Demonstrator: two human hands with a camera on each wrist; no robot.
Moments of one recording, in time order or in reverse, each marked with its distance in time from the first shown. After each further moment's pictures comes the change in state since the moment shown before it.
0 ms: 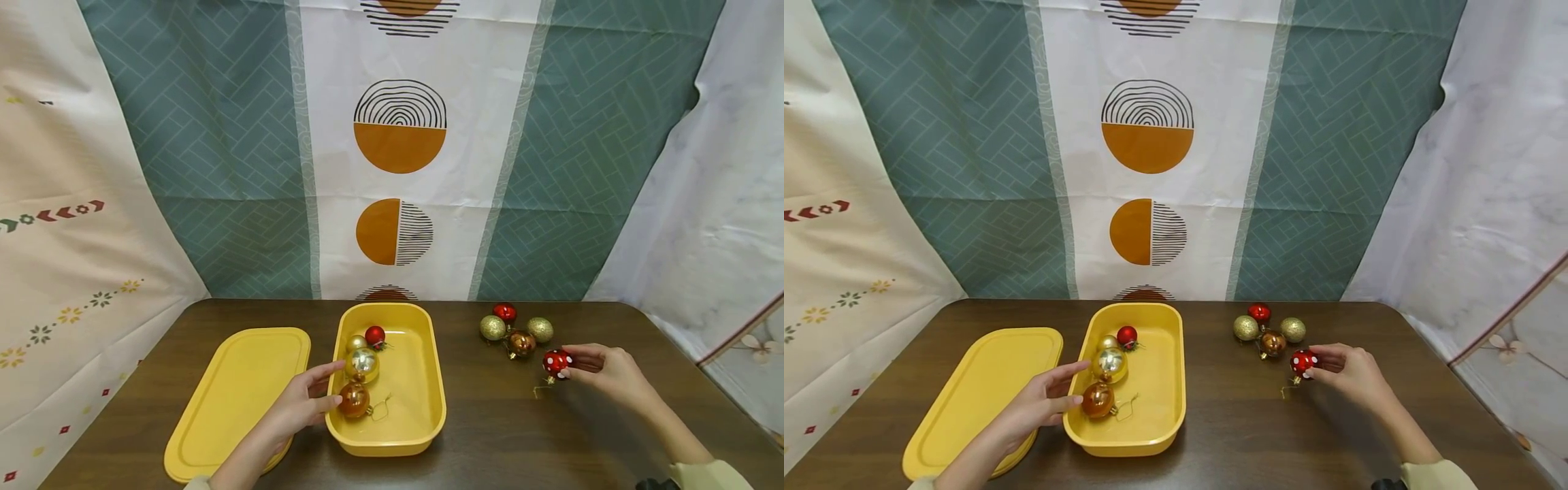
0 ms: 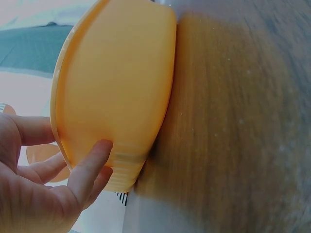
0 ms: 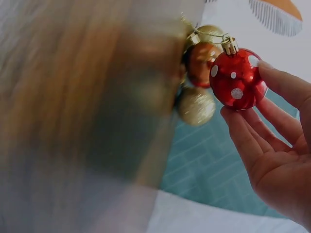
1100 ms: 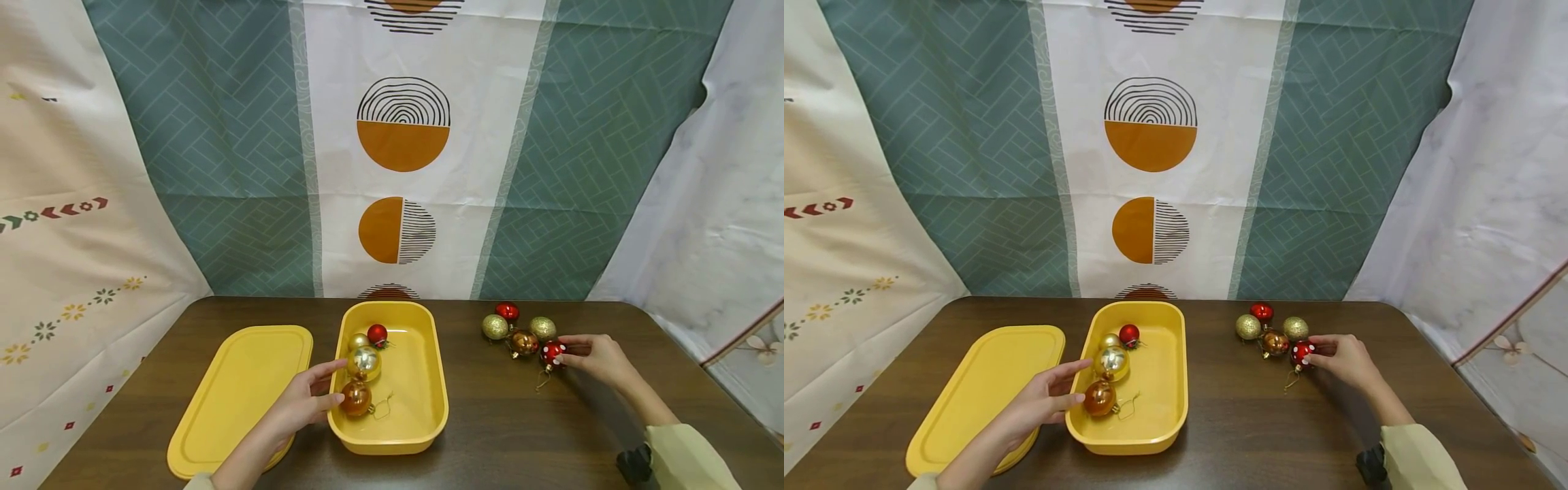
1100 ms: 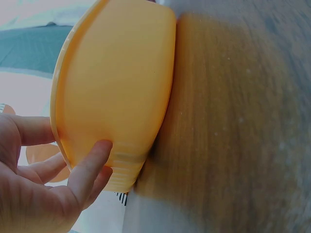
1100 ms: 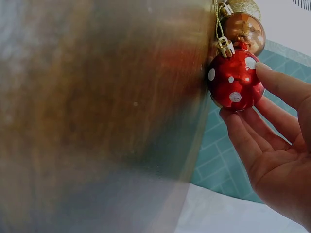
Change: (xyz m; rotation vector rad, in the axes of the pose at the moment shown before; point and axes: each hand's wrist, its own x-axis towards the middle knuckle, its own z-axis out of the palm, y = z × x) left_hand 0.000 0.001 -0.001 -0.014 -0.009 0.005; right_hand 0.030 0.032 0.008 -0.103 -0.061 0.082
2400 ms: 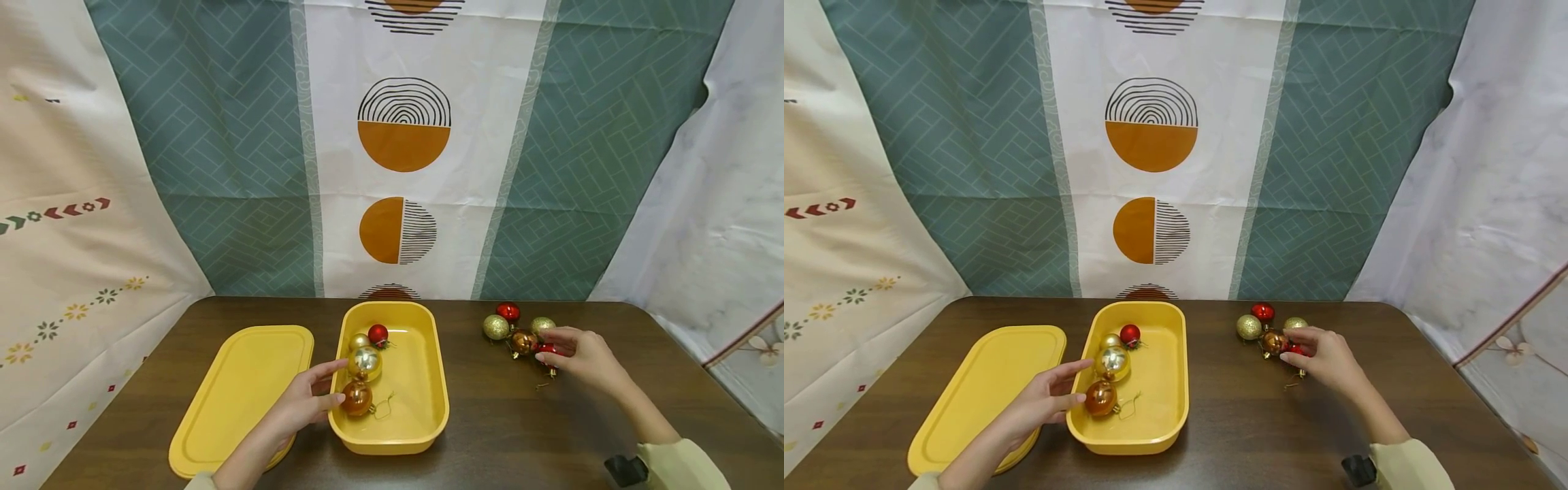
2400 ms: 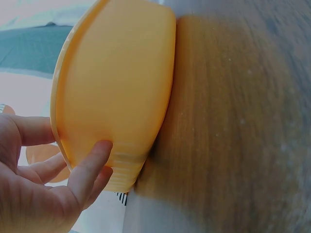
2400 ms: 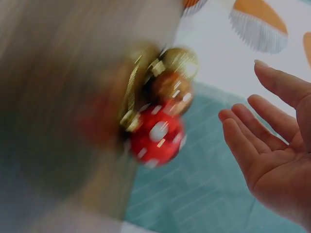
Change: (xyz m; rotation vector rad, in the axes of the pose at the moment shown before) left_hand 0.000 0.000 0.001 0.007 0.000 -0.005; right_hand -0.008 -0.064 0.001 0.051 0.058 -0.176
